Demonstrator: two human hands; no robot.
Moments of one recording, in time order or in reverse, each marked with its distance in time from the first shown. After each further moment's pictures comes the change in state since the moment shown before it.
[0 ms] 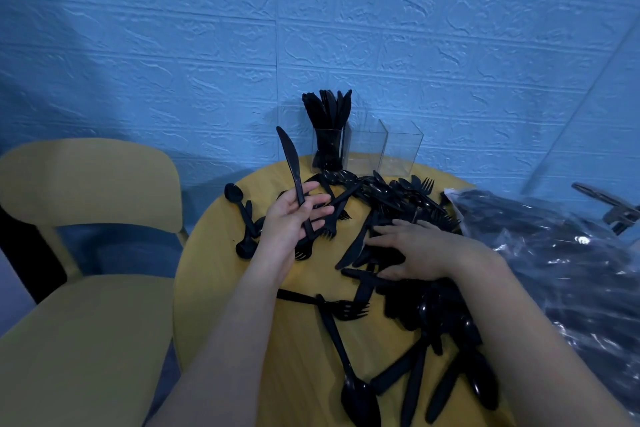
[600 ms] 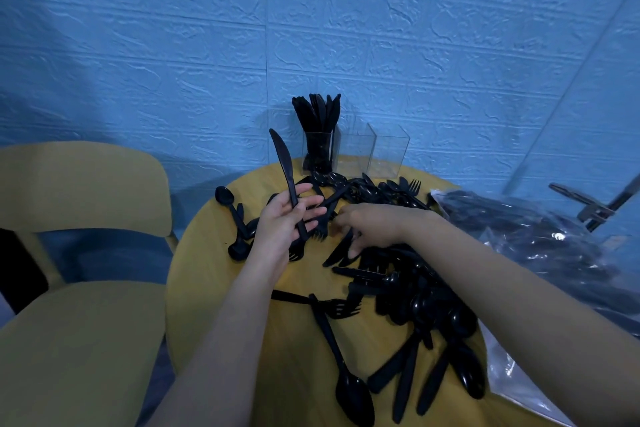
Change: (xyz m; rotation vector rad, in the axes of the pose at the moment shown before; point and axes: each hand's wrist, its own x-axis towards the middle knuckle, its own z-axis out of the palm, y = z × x) left_hand -0.001 0.002 0.002 -0.015 -0.018 0.009; right_hand 0.049 -0.012 -0.026 0.000 0.084 -0.234
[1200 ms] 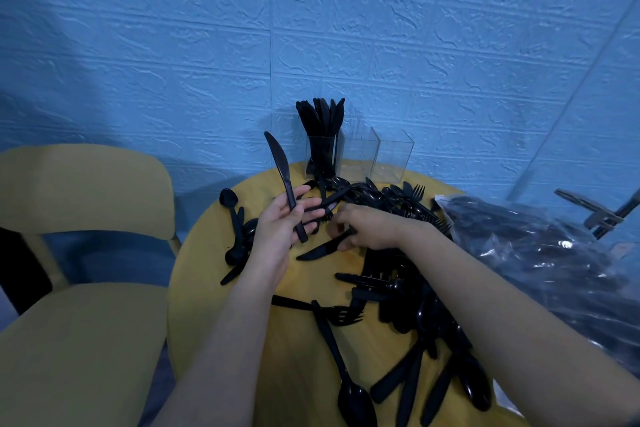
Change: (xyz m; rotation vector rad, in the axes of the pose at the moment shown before) left_hand 0.001 0.001 -0.001 -0.061 0.042 0.013; right_hand 0.023 0.011 0.014 0.198 0.144 -0.015
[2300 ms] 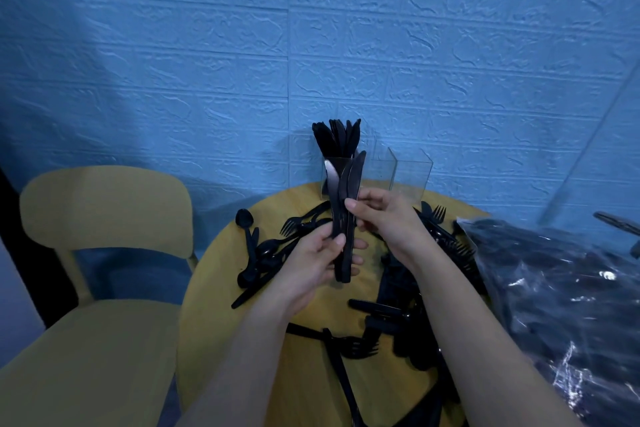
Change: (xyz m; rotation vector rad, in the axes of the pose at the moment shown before) left_hand -0.004 -0.008 0.007 0.115 -0.377 -0.025; right_hand -0.014 -0.028 -0.014 1.198 0.639 -0.057
